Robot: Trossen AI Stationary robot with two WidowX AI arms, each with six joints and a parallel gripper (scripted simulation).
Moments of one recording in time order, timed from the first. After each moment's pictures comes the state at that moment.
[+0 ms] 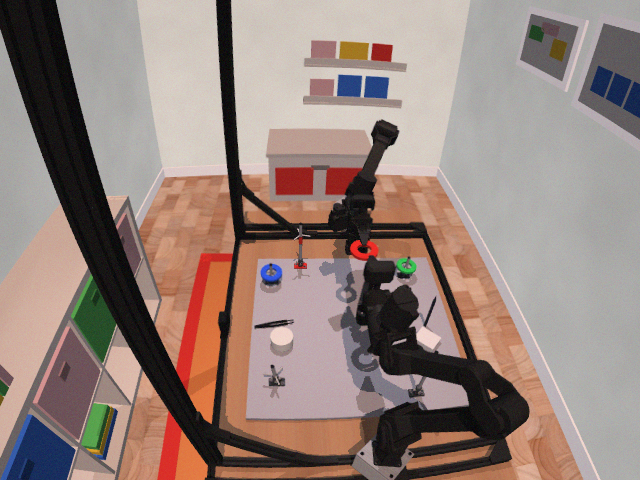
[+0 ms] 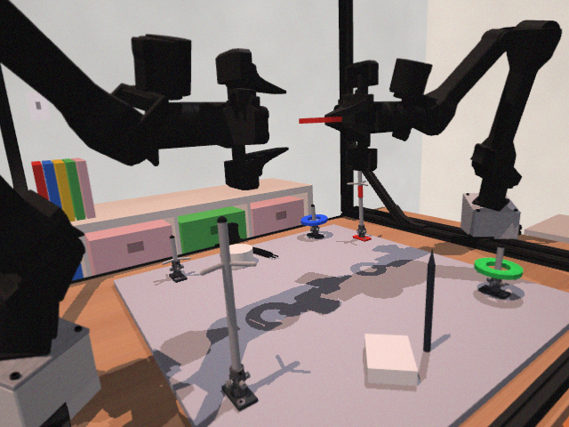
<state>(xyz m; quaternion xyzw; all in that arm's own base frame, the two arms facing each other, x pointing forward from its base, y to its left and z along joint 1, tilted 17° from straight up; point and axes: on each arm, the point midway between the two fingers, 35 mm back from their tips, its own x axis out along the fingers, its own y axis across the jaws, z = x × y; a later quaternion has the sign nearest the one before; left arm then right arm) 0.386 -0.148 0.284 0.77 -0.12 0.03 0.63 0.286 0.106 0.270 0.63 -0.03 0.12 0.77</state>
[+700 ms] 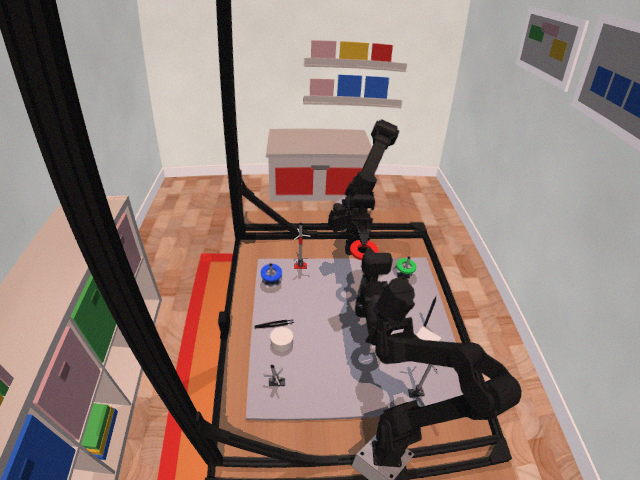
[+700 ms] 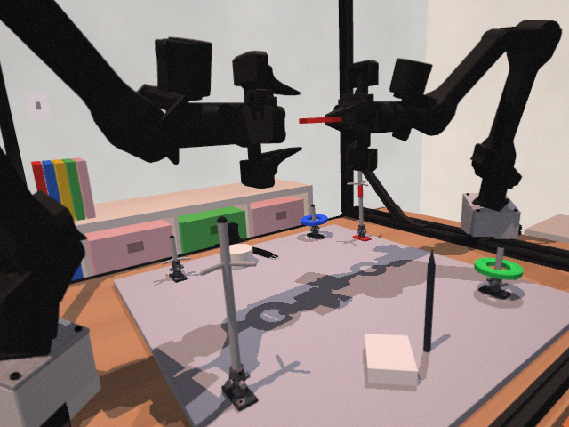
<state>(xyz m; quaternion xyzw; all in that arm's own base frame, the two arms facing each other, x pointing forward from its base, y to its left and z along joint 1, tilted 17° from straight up) 0.386 -0.148 0.284 0.77 -0.12 0.03 0.63 0.312 0.109 0.274 0.62 -0.03 0.12 0.77</state>
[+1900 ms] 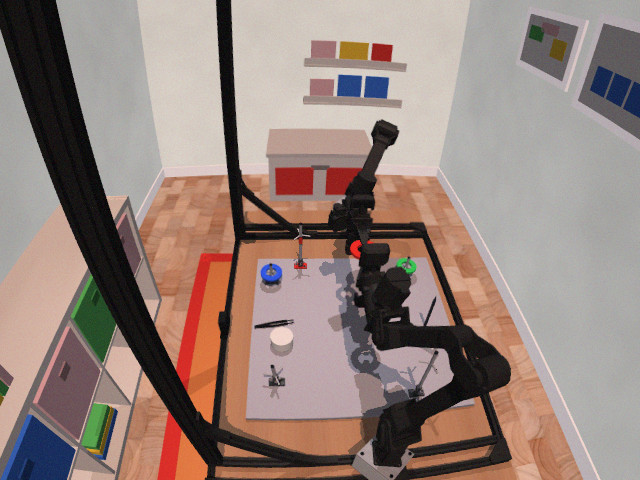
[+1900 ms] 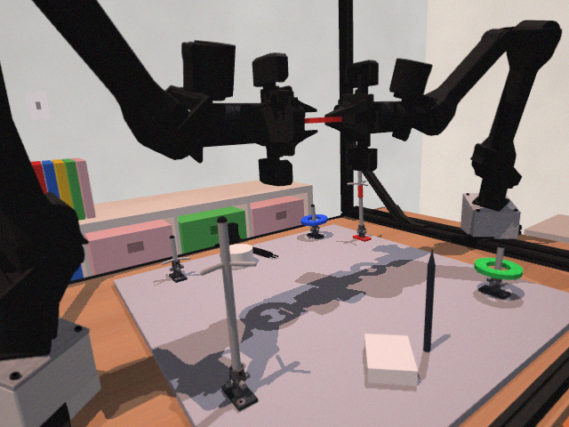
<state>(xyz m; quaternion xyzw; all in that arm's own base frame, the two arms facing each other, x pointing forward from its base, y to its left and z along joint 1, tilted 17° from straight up) 0.386 -0.148 0.284 0.77 -0.12 0.03 0.63 0.343 0.112 0.280 0.62 -0.03 0.12 0.77</state>
